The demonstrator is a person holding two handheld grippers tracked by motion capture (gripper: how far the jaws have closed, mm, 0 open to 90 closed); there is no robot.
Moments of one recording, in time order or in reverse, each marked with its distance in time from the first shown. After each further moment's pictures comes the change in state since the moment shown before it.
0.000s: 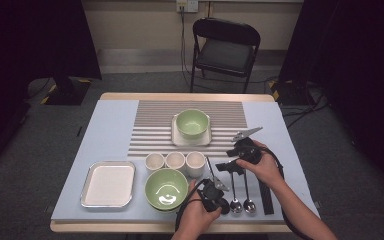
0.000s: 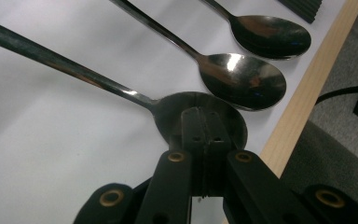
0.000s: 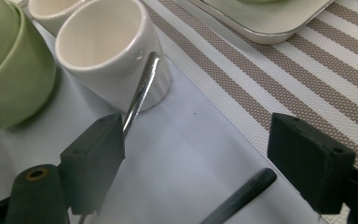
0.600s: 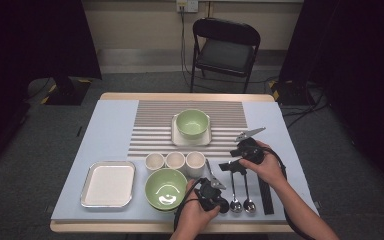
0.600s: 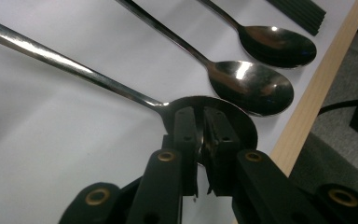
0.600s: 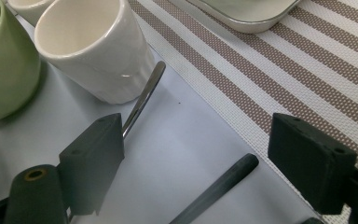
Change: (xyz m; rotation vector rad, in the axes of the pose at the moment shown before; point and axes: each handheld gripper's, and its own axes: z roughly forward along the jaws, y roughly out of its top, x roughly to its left) left arm 0.005 -0.004 -0.001 -0.041 0.006 -0.031; right arm -0.008 -0.007 -0.003 0.011 -0.028 0.012
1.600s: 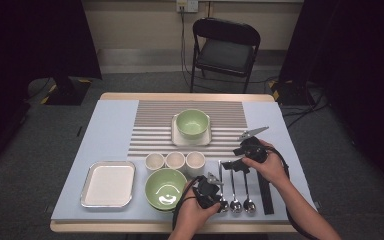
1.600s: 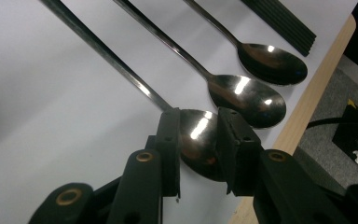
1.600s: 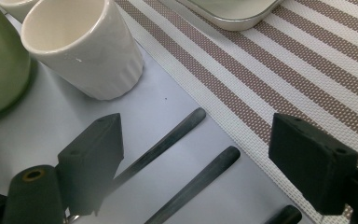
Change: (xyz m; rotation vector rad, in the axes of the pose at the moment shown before) left arm 0.004 0.001 -0.002 -0.046 -0.037 -0.092; right arm -0.008 -0.003 -0.006 -0.003 -0.016 0.002
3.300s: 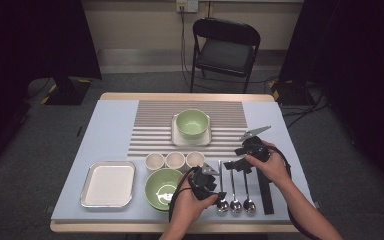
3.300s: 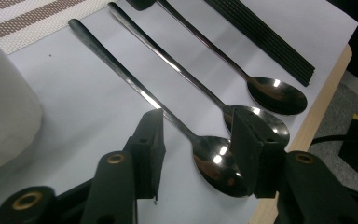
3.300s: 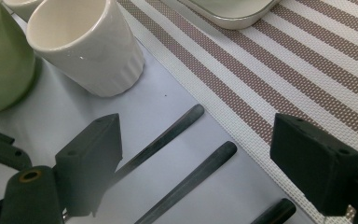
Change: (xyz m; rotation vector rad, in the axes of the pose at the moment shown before) left arm 0.012 0.016 -0.021 -0.056 0.022 0.011; right arm -0.004 -0.001 -0.005 0.001 0.013 0.003
